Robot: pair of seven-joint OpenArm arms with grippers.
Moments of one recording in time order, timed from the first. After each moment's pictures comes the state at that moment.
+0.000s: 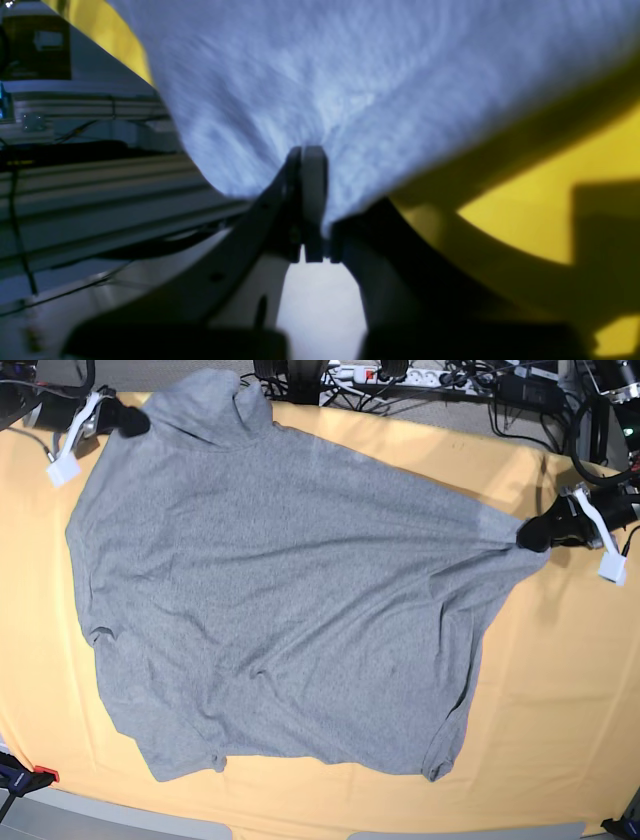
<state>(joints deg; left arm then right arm) 12.4 -32.9 -33.0 90.3 -87.3 -43.5 81.3 -34.5 23.8 33.0 100.4 78.2 41.7 -82.2</state>
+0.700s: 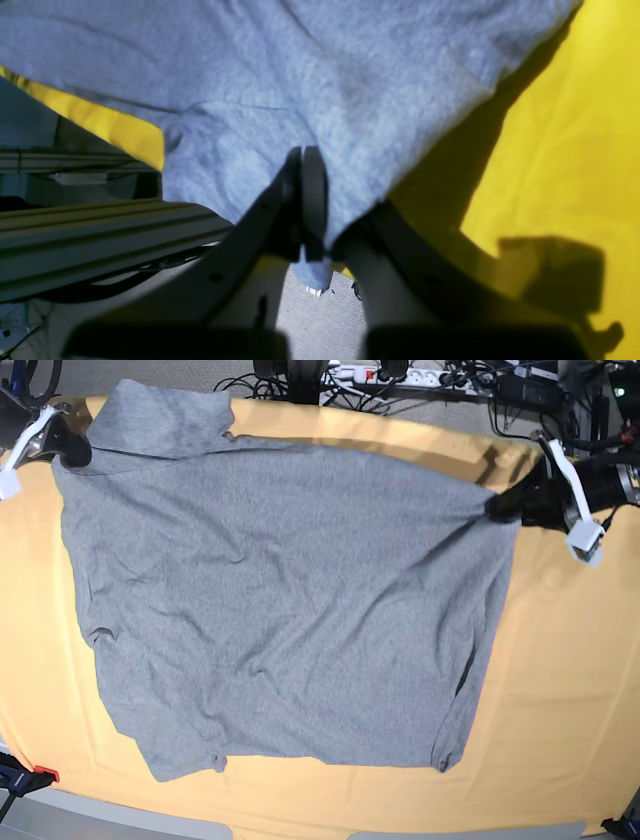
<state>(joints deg) 22.6 -33.3 -33.0 115.4 -87.3 -43.9 81.4 -35.1 23.8 48.5 107.3 77.1 41.7 -82.4</state>
